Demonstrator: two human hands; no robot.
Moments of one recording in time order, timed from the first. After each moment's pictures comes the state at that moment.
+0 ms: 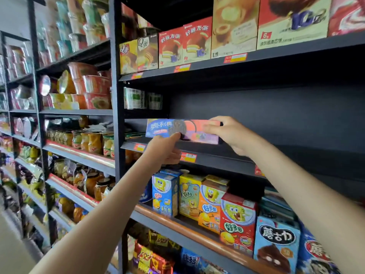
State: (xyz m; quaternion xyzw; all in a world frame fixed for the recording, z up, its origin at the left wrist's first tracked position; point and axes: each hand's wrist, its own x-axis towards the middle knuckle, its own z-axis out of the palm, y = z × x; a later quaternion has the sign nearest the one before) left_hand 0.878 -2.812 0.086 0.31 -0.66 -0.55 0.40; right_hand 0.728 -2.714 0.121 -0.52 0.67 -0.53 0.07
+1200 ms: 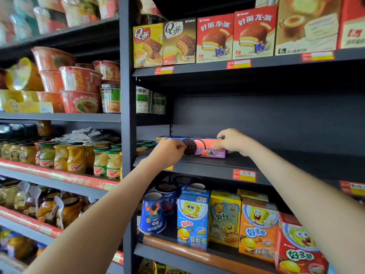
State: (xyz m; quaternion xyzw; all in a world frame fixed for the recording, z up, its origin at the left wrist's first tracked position) left_hand 0.882 -3.017 0.088 0.18 -0.92 -0.13 0.32; right_hand 0.735 -2.877 0.124 -0.38 0.86 -0.33 -0.05
